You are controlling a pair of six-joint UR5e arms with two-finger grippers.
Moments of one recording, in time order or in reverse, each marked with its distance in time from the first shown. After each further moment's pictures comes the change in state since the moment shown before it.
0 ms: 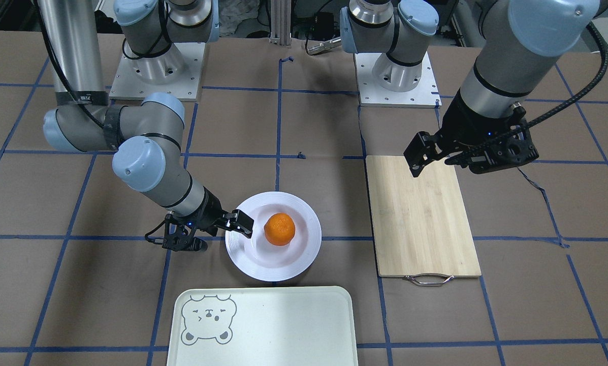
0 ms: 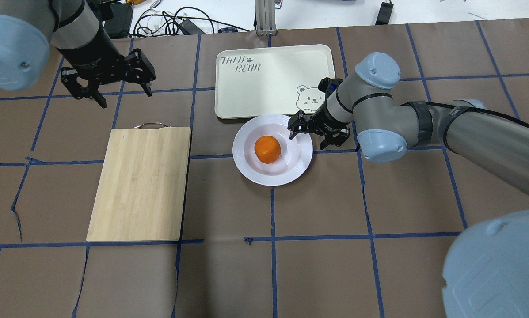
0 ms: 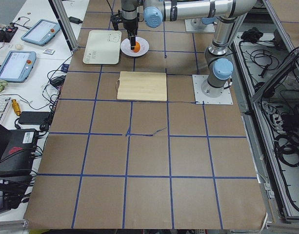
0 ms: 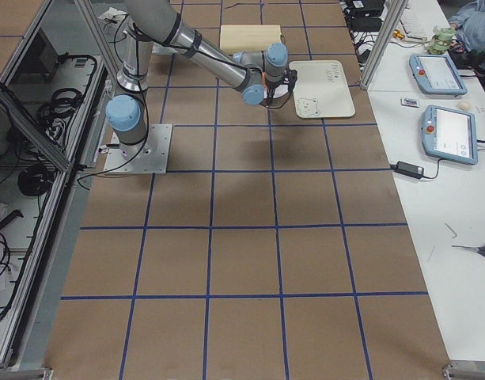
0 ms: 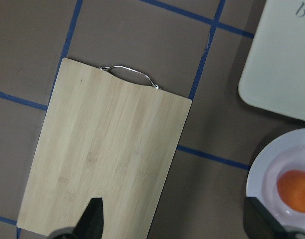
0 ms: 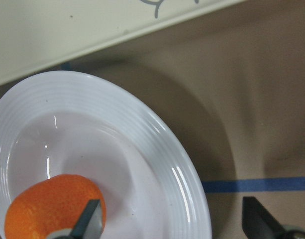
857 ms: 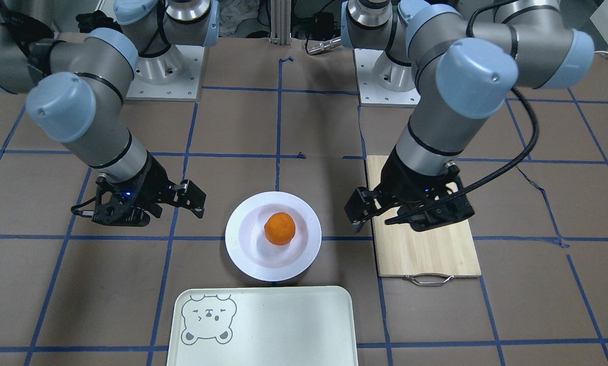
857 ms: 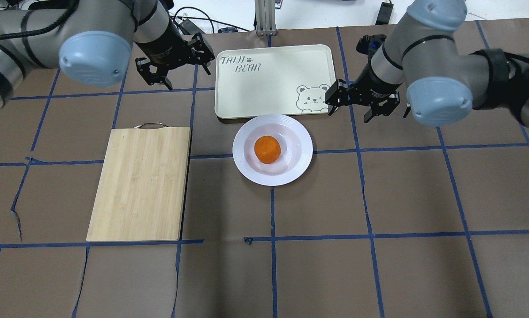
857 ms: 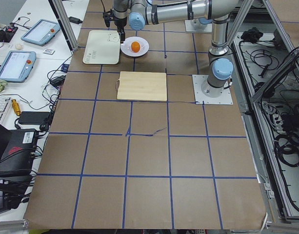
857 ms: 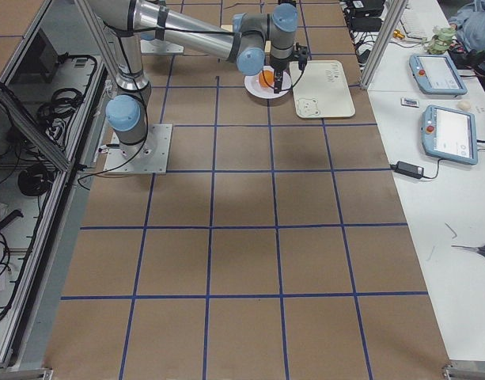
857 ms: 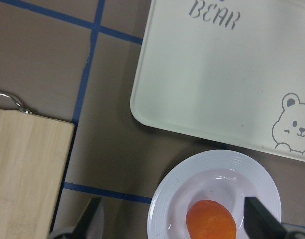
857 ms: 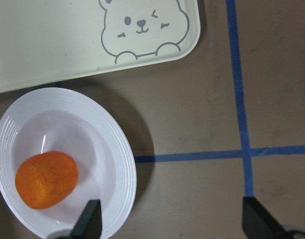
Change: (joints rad) left arm -0.108 -0.162 0.058 0.256 -0.119 -0.243; right arm -0.097 -0.190 -0.072 0.267 -0.098 -0.159
